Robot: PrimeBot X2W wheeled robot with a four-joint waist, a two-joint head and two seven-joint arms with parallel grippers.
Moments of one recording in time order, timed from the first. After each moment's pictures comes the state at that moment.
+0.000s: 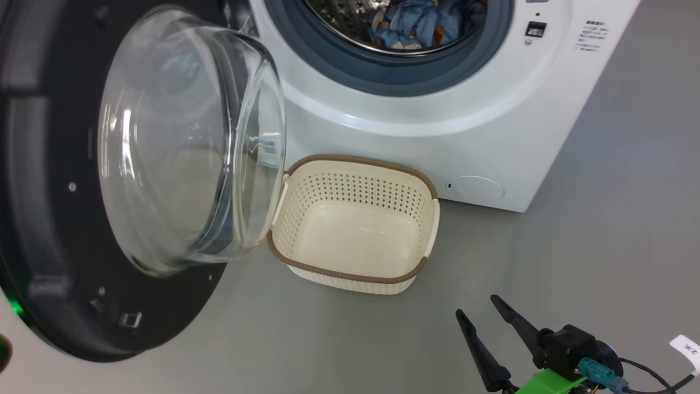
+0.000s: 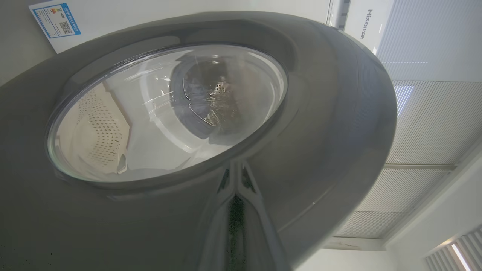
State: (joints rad) left arm -0.40 0.25 0.56 0.21 -1.60 0.15 1.08; right arm -0.02 -0.15 0.24 0.18 0.25 0.13 -0.19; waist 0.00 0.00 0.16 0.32
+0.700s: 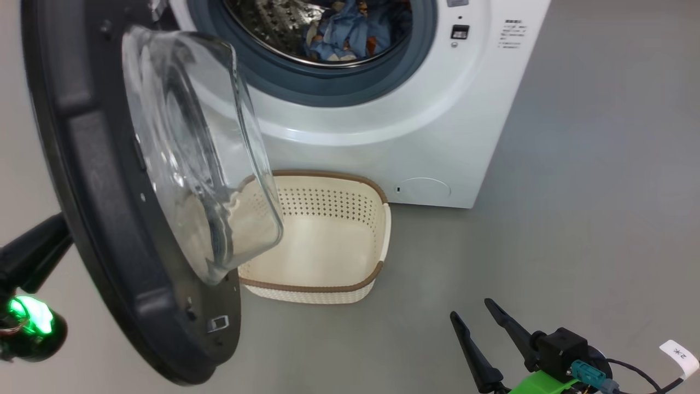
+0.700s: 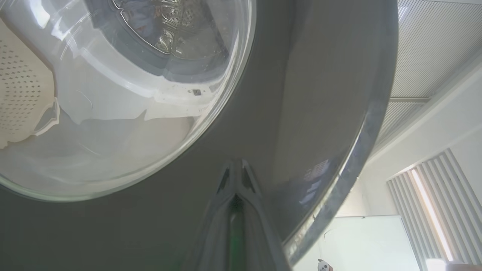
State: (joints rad) left arm -0.39 0.15 0.48 0.02 -1.65 0.22 1.14; right arm -0.05 -0.12 0.25 0.25 0.26 0.13 -0.24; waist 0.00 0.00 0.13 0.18
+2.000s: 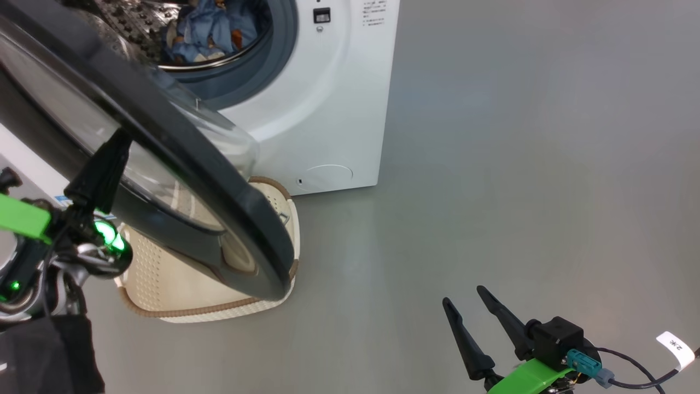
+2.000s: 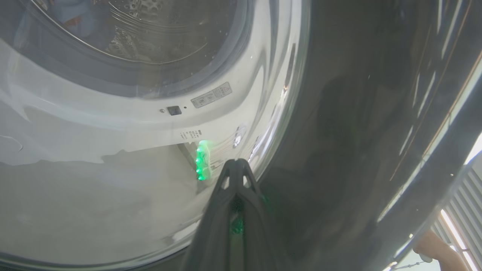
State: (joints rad) left arm -0.58 0.02 0.31 0.29 -1.52 -0.12 0.68; right arm -0.09 -0.09 0.25 0.27 0.28 0.13 -0.25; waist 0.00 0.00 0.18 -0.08
